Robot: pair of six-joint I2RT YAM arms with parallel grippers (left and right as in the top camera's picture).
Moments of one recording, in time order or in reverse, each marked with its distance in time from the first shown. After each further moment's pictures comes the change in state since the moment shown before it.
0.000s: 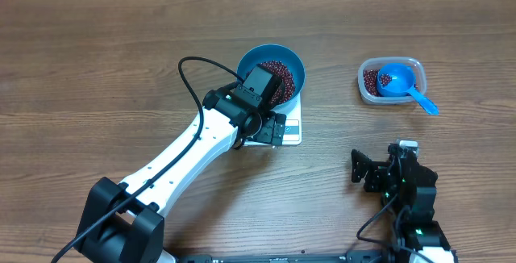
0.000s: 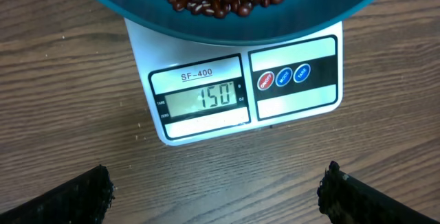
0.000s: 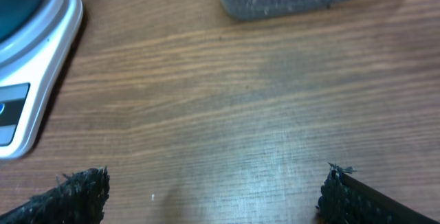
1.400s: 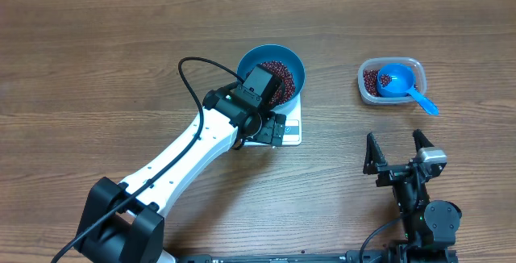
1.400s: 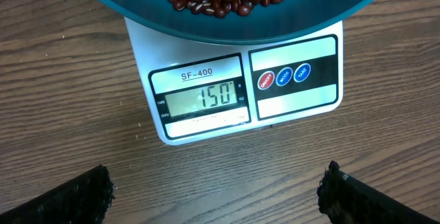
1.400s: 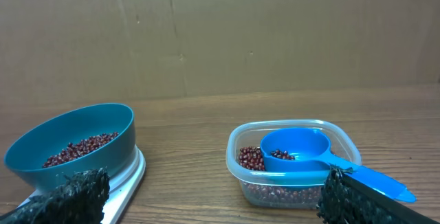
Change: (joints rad) left arm 0.000 0.000 0.000 0.000 0.000 0.000; right arm -0.005 -0.702 0.000 -0.102 0.000 -0.066
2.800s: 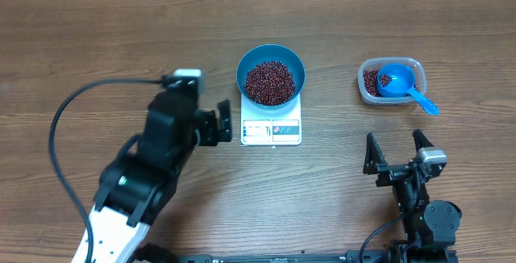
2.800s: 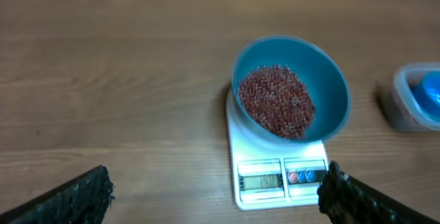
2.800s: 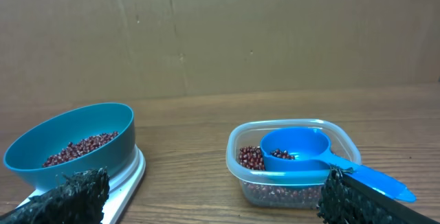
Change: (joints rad) left arm 0.213 -0.703 -0.307 0.246 -0.127 0.088; right arm 0.000 0.000 0.000 -0.002 0.000 0.000
